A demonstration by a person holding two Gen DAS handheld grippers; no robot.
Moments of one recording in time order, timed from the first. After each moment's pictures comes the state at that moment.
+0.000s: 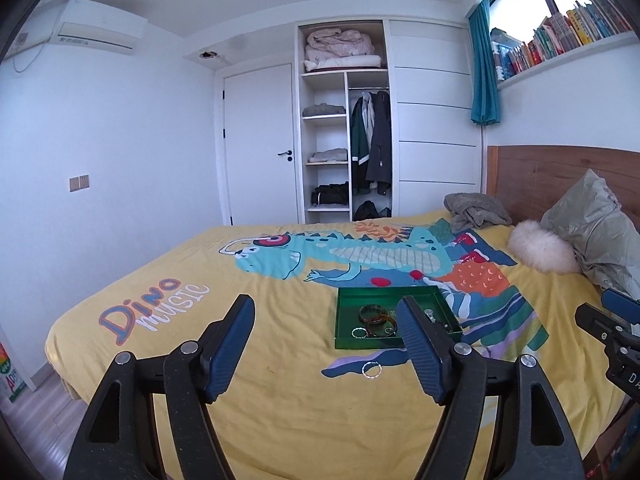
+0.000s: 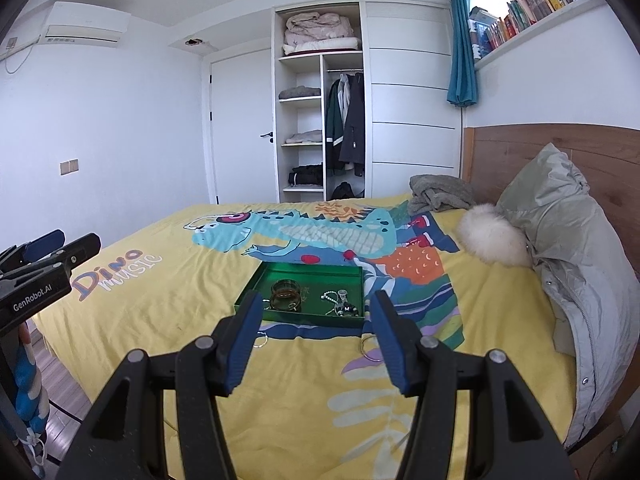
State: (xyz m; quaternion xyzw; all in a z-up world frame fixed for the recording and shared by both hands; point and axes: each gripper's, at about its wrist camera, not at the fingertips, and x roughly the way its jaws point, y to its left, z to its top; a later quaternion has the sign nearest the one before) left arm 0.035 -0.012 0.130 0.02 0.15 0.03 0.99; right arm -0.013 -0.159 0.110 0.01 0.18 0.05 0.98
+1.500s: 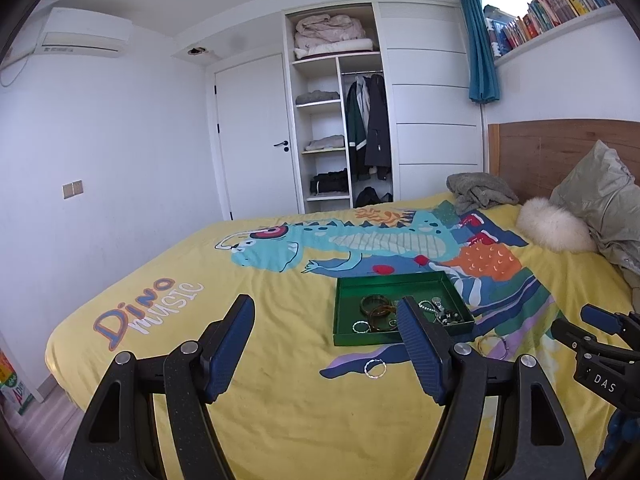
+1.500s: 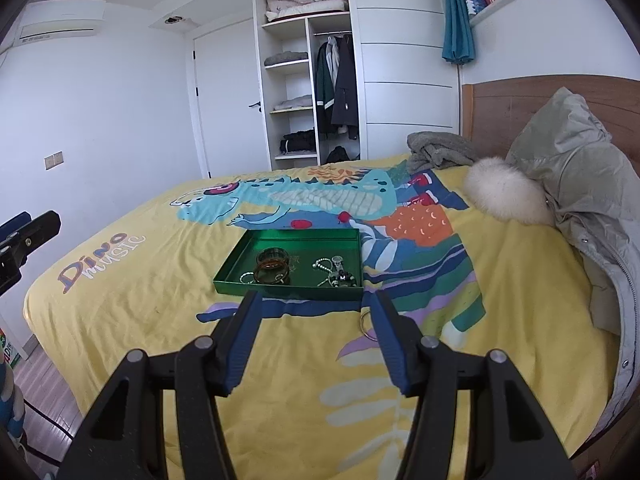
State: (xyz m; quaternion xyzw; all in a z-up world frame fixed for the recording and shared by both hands) left arm 0.089 -0.034 0.100 0.05 0.18 0.04 0.98; right arm 0.059 -0.179 0.050 0.04 0.24 0.04 0.97
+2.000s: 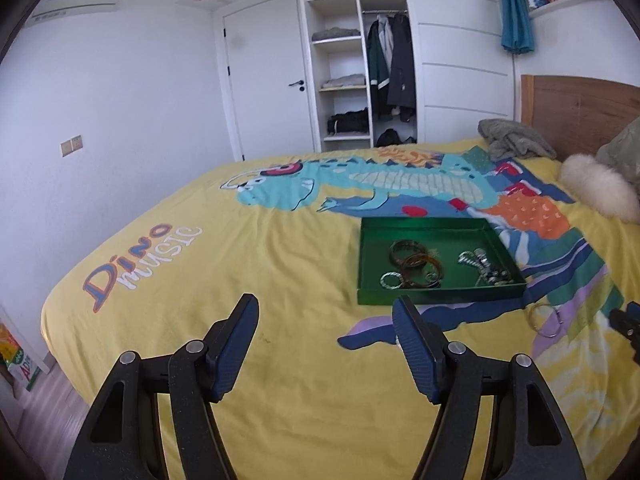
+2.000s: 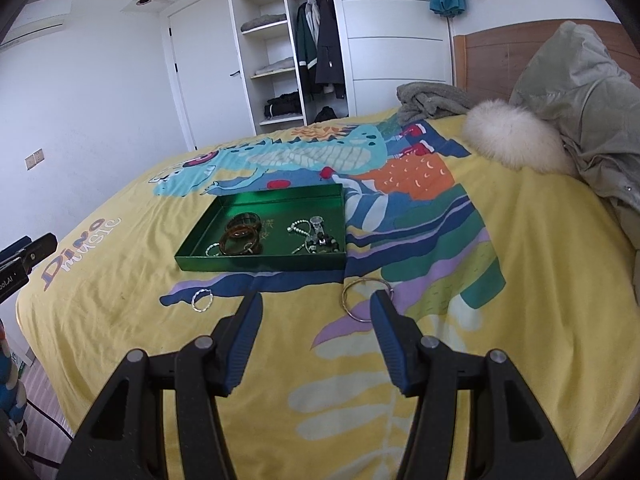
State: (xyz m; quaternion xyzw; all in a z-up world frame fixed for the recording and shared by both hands) left arm 0.188 0.005 0.014 0.04 0.29 0.08 0.95; right arm 0.130 -0.217 -0.015 0.07 0.31 0.03 0.95
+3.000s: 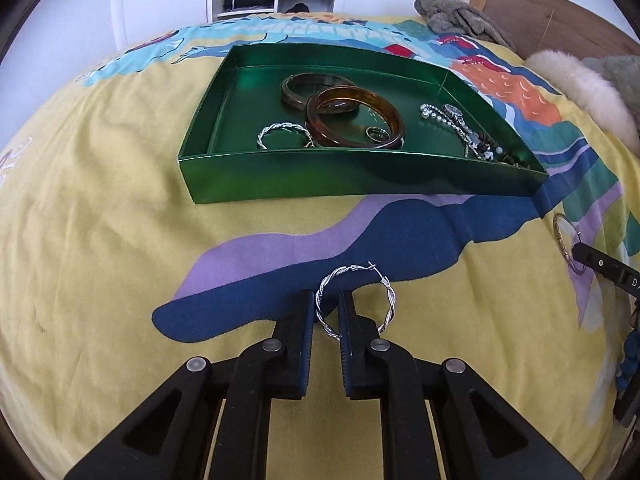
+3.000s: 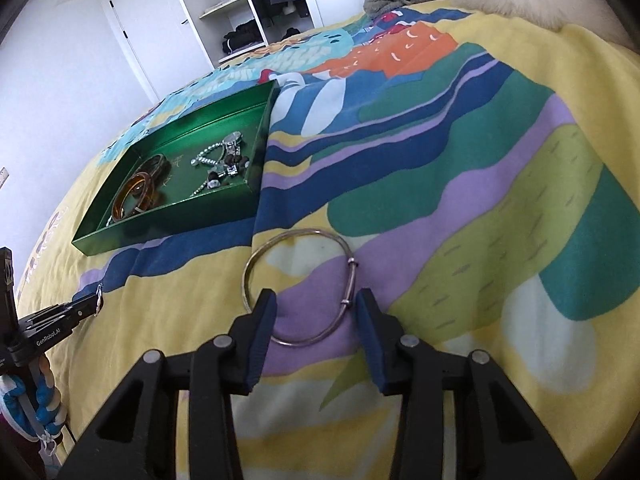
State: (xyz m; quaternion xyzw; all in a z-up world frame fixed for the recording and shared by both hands) left arm 0.341 -0.031 -0.157 0.00 0.48 -0.12 0.87; right arm 0.262 -0.278 -0.153 0.13 0.43 0.02 0.89
